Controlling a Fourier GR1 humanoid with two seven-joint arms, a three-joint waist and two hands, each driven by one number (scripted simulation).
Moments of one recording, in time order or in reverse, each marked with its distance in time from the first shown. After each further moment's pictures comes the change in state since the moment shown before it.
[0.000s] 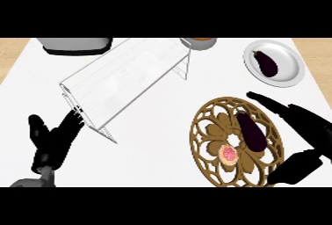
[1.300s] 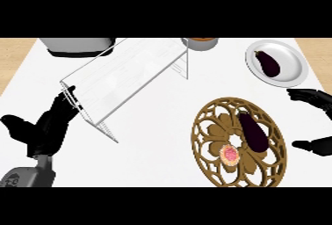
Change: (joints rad) left arm -0.078 0.000 0.036 -0.055 0.031 -0.016 -0.199; right arm 0.047 0.016 -0.238 0.573 -0.160 0.035 -0.804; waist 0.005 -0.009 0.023
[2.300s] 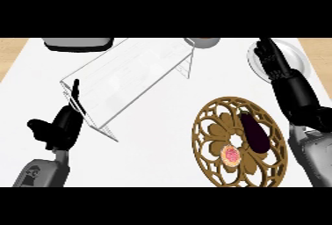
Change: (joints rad) left arm -0.059 -0.034 -0.082 0.042 -0.097 -0.022 -0.131; right arm -0.204 0.306 0.126 -0.302 0.052 -0.456 0.249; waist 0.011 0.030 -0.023
